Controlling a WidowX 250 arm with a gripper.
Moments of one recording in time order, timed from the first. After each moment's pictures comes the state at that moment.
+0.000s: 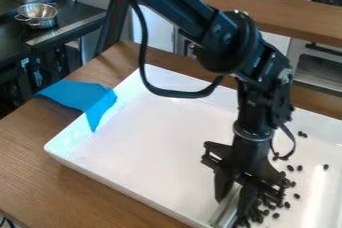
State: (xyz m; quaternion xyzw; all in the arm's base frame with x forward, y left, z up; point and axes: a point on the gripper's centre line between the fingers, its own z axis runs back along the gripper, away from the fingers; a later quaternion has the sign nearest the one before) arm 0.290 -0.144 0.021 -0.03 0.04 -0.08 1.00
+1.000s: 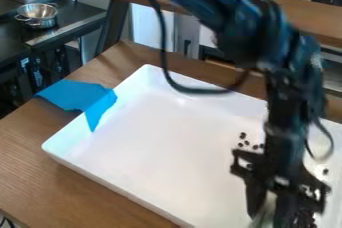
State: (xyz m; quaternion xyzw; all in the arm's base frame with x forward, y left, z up) arm 0.293 -0.163 0.045 -0.07 0.05 -0.06 0.99
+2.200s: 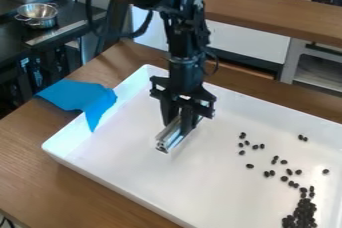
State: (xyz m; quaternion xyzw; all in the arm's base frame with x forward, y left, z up) arm 0.358 -0.010 0.050 -0.02 0.00 -0.03 1.00
